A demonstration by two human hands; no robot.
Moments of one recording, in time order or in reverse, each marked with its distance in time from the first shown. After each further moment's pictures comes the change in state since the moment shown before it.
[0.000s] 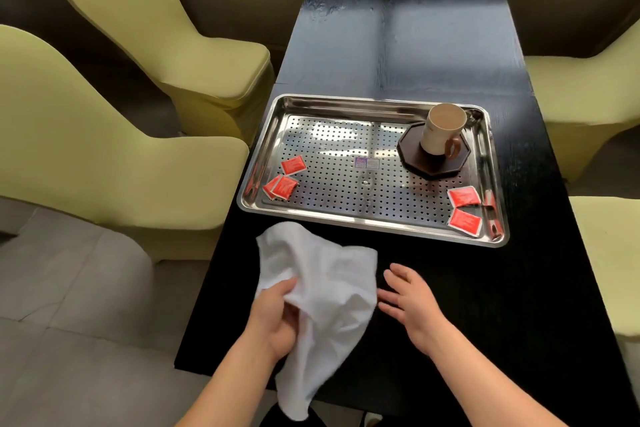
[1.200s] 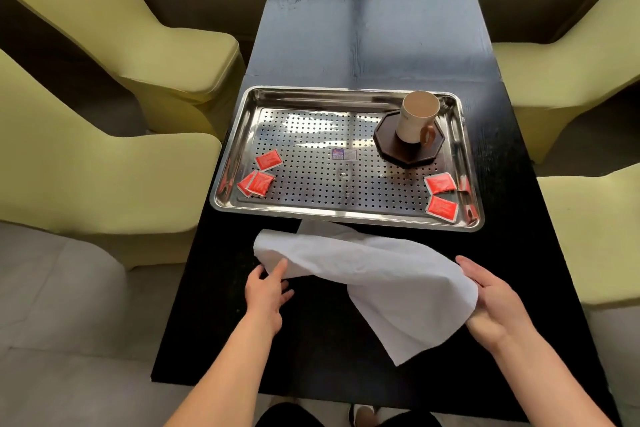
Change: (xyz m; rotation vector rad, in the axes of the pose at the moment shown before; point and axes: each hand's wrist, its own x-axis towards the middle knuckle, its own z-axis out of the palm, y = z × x) left_hand 0.085 -0.015 -0.008 0.265 0.281 0.232; right_hand -0.042 -0.051 -0.099 0.438 0.214 0.017
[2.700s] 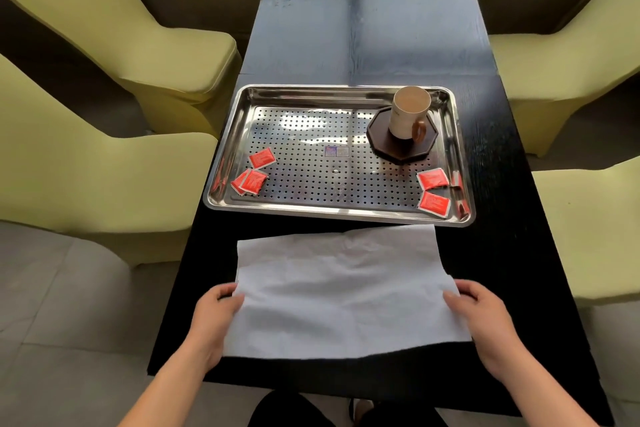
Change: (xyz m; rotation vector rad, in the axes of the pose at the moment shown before) left_hand -0.027 0.015 -0.078 0.448 -0.041 0.078; right_hand 0.014 0.028 -0.058 -0.643 0.012 -0.225
